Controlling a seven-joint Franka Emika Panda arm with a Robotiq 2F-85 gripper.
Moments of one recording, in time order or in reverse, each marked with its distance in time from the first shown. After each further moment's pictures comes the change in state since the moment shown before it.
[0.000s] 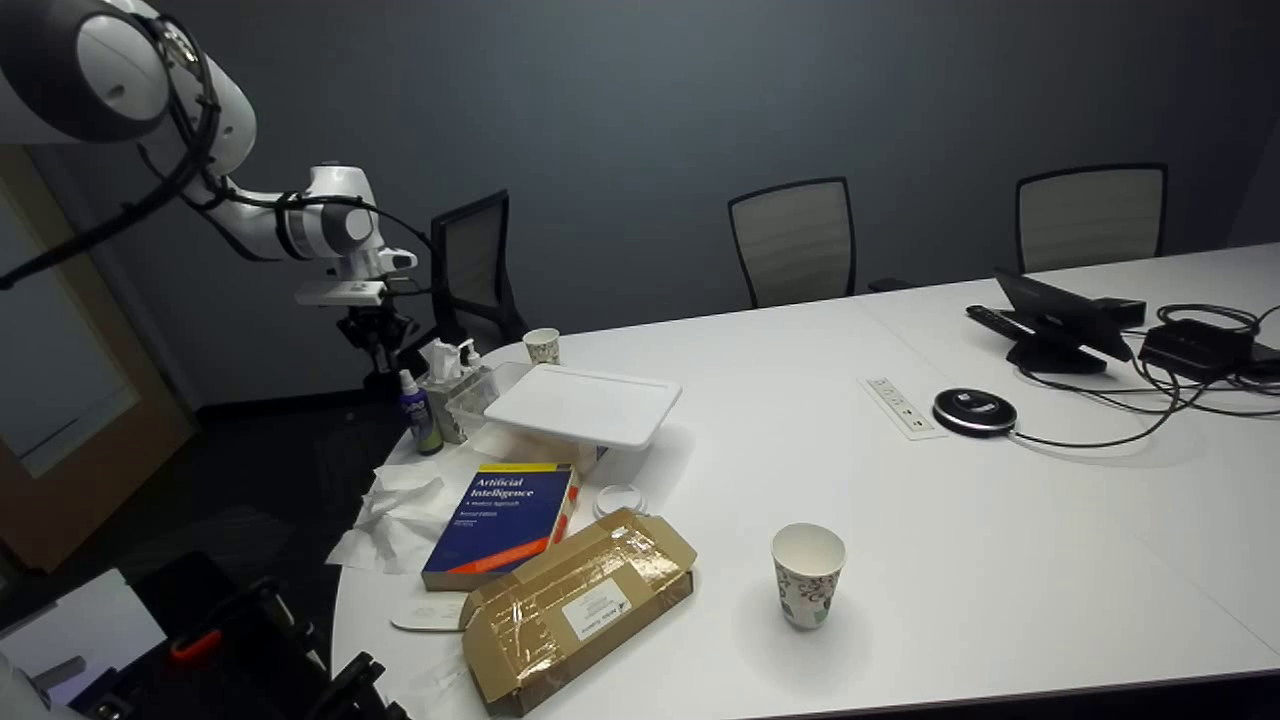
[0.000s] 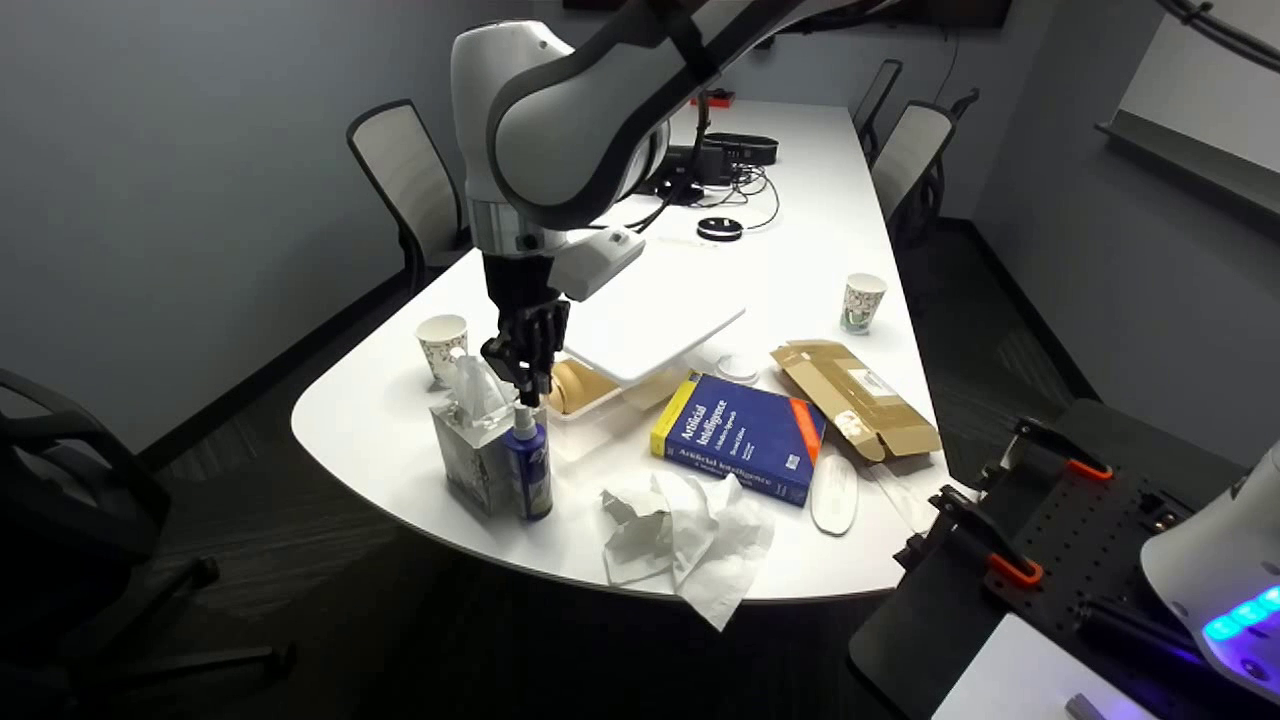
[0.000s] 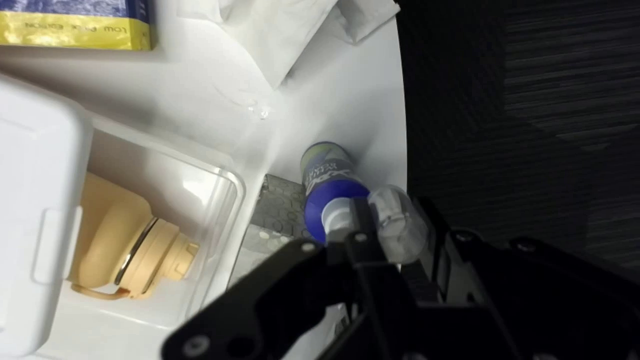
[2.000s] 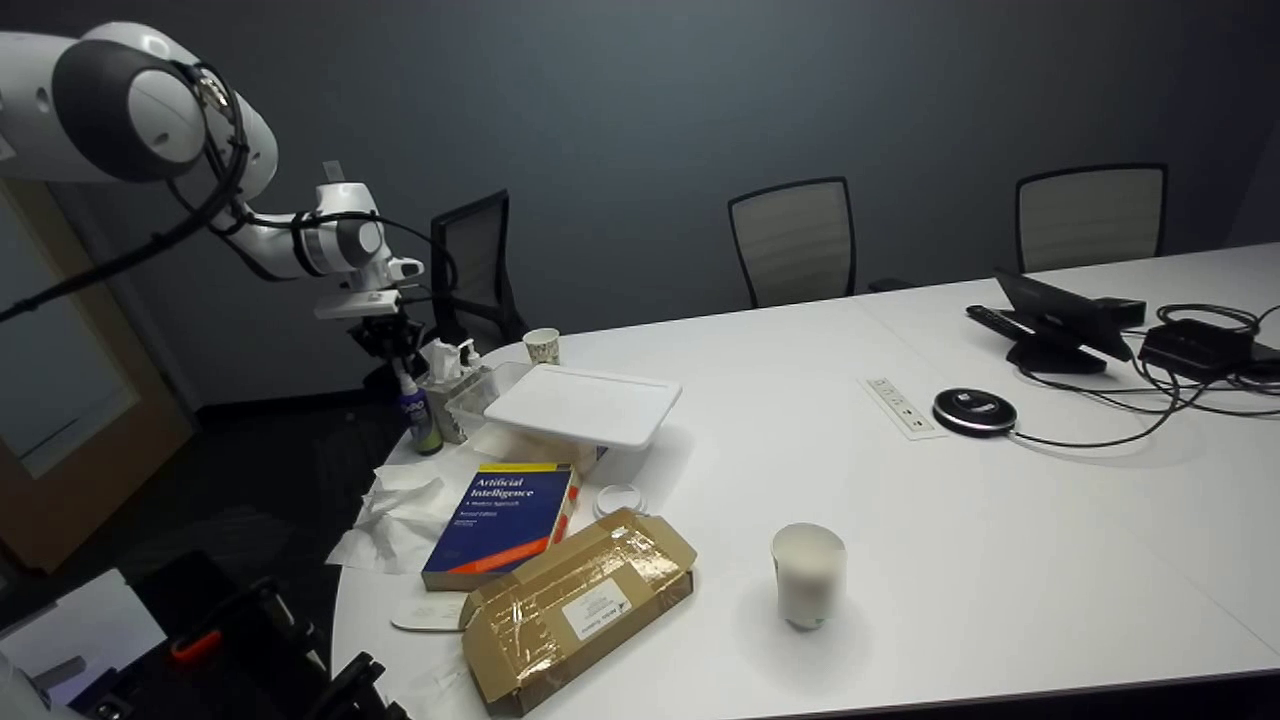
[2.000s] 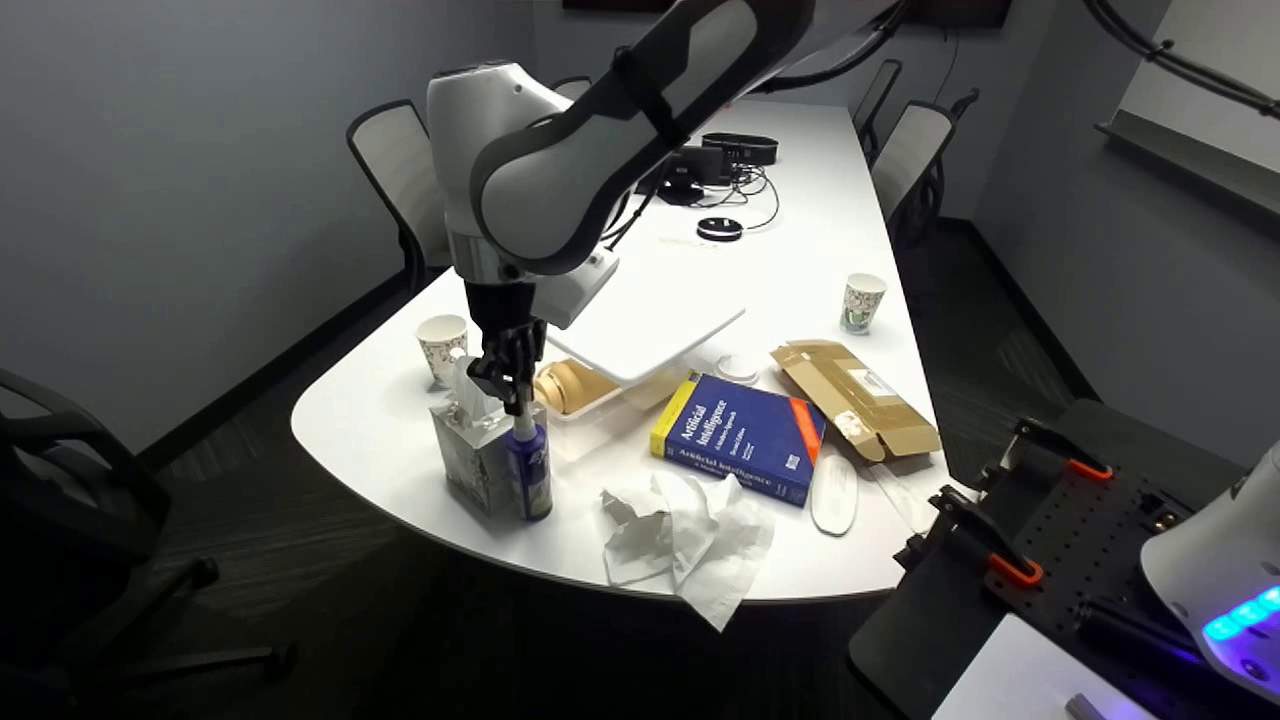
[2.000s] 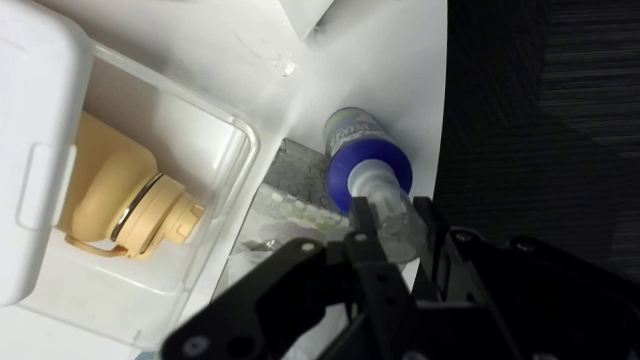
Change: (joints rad) arm 0.017 0.118 -0.006 0.123 -0.109 0.020 -0.002
